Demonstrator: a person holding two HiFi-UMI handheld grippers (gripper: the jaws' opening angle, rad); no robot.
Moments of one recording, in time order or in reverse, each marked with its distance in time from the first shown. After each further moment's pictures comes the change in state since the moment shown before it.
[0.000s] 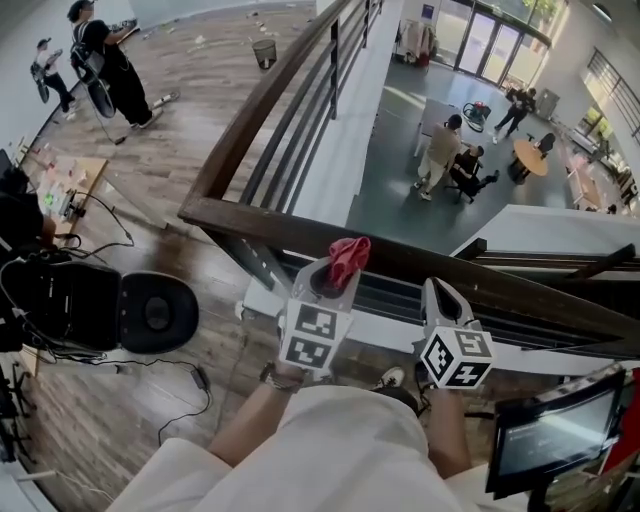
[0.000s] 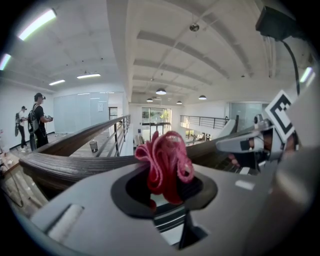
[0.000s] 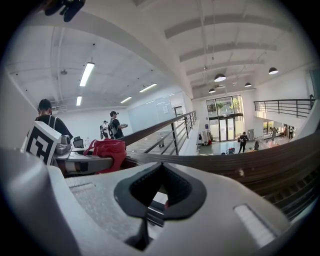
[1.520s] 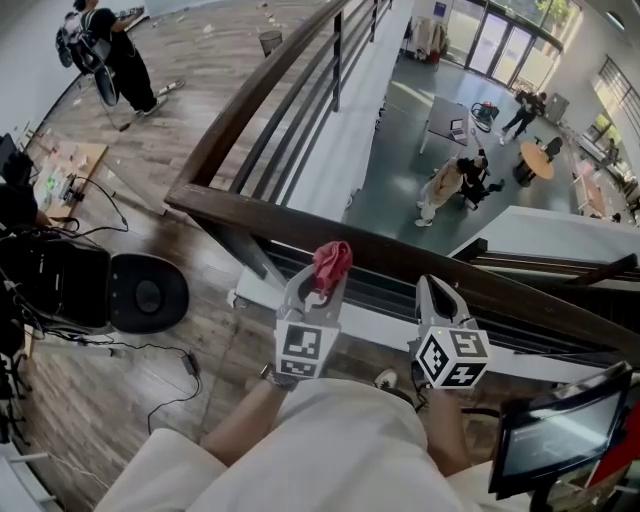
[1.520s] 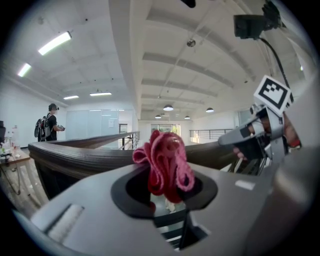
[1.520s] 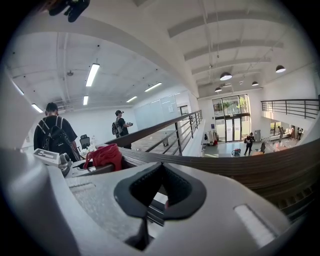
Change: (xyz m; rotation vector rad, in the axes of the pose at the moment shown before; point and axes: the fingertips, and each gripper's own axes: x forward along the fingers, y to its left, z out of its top) left arm 0.003 -0.020 -0.021 0.024 -0.222 0.139; right arm -0.008 -0.025 -0.002 -0.031 0.009 0.068
